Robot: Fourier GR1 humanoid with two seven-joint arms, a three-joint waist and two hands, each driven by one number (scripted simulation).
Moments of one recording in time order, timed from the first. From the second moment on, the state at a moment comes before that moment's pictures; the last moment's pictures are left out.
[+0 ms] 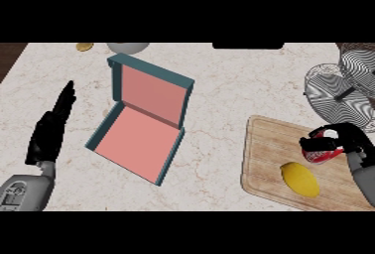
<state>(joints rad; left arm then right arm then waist) -0.18 0.36 -0.04 -1.42 -0.06 0.18 0.07 -0.27 -0.63 0.29 -1.37 0.04 -0.13 1.10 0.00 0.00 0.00</state>
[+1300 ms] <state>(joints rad) -0.15 0.35 -0.02 -1.44 -0.08 0.15 0.06 -0.73 -0.35 0.46 -1.55 0.70 -0.28 1.02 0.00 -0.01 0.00</state>
